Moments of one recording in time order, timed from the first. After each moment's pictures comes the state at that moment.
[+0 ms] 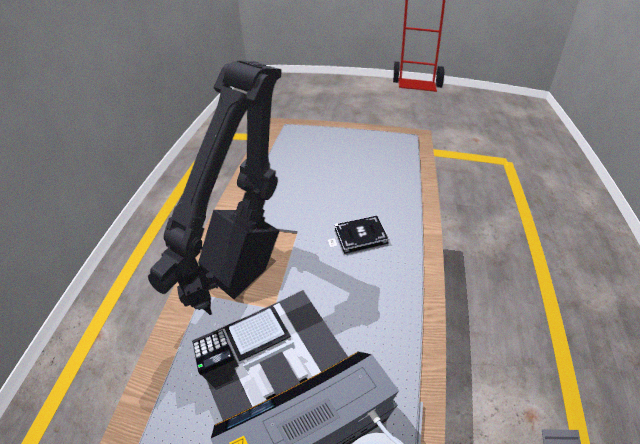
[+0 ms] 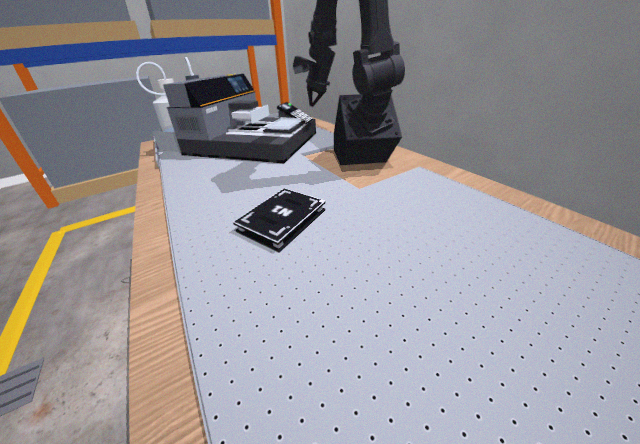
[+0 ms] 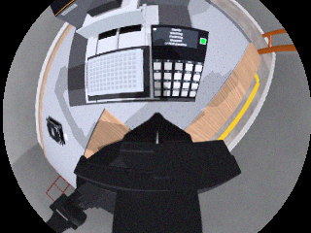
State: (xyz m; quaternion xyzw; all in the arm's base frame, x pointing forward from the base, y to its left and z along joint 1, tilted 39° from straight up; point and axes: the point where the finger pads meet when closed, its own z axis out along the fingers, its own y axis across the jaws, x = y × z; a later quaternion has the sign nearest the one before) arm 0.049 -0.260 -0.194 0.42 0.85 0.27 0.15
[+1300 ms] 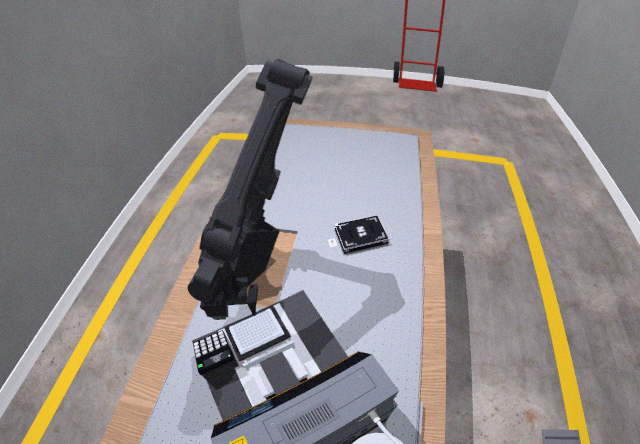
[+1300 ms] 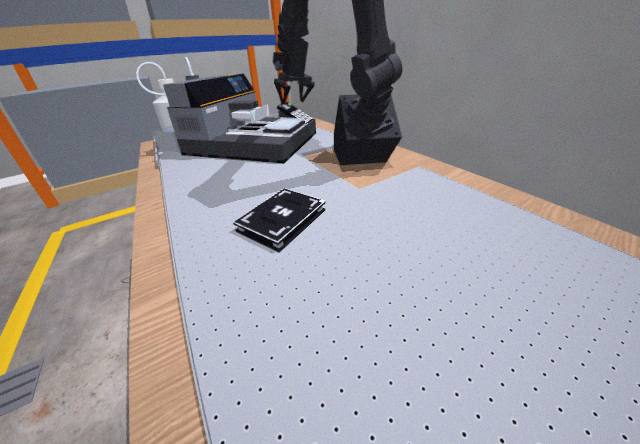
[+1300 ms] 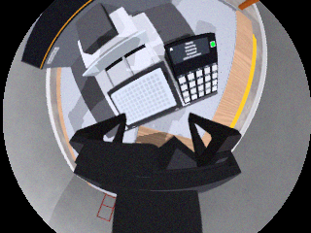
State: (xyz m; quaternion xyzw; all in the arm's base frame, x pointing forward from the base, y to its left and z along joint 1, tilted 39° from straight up) arm 0.122 -0.275 -0.153 0.58 0.76 0.28 0.04
